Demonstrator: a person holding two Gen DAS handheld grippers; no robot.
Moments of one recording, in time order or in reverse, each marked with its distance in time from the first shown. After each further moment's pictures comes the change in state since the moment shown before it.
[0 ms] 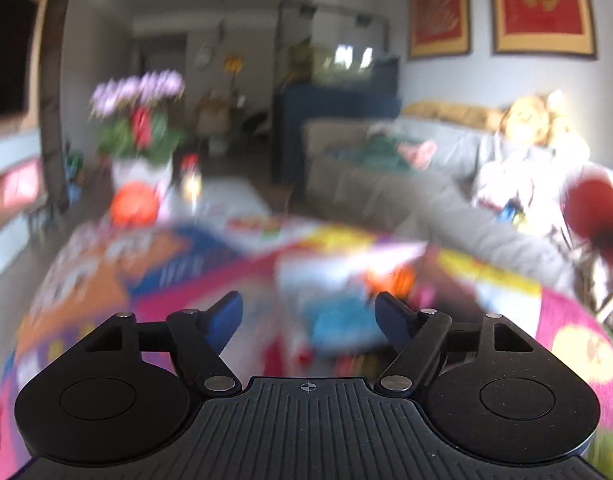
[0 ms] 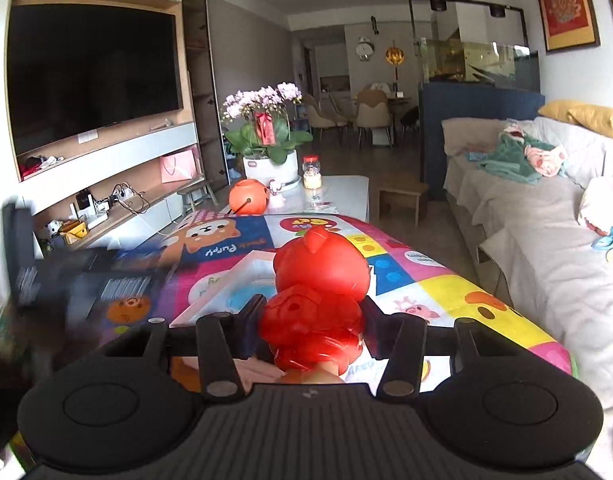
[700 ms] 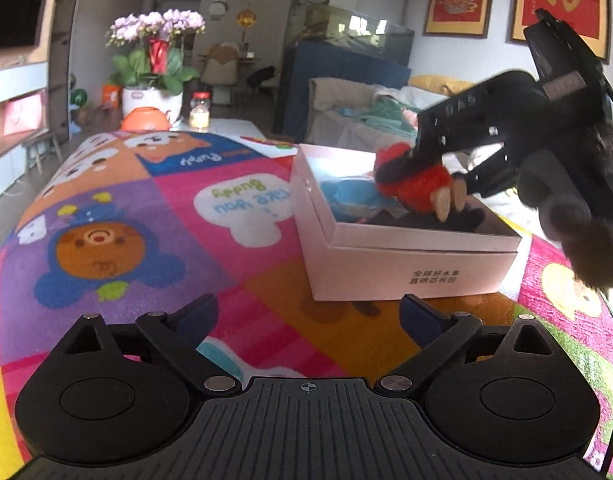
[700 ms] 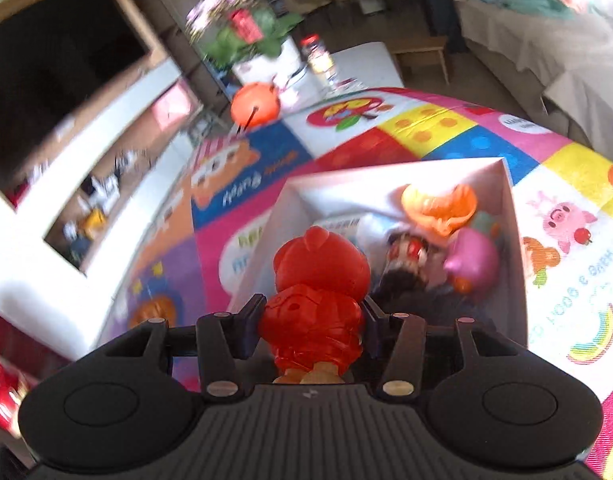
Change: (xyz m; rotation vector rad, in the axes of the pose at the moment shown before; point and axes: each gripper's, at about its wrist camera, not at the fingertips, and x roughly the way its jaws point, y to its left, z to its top) left arm -0.024 0.028 -0.076 -0.102 0.085 -0.040; right arm 0.186 0.042 0.000 0.274 0.368 0.112
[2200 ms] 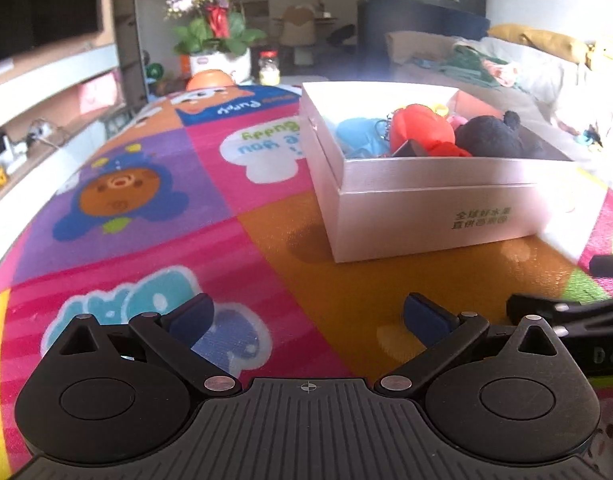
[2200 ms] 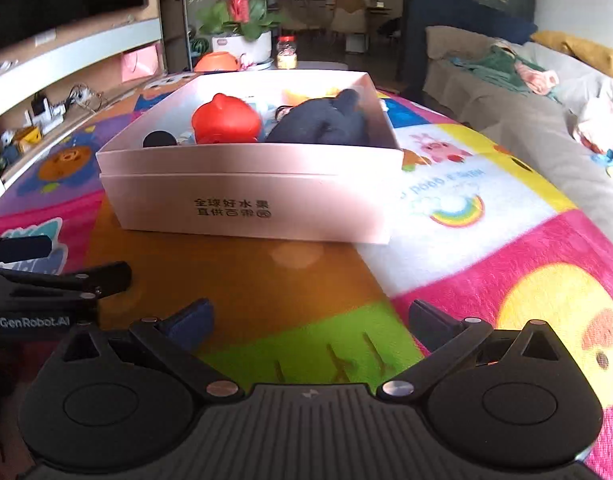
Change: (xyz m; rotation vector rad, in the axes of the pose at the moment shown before) left arm 0.031 -0.074 -0.023 -0.002 0.131 0.340; right arm -0.042 -0.034 -0.143 -0.275 -0.093 -0.302
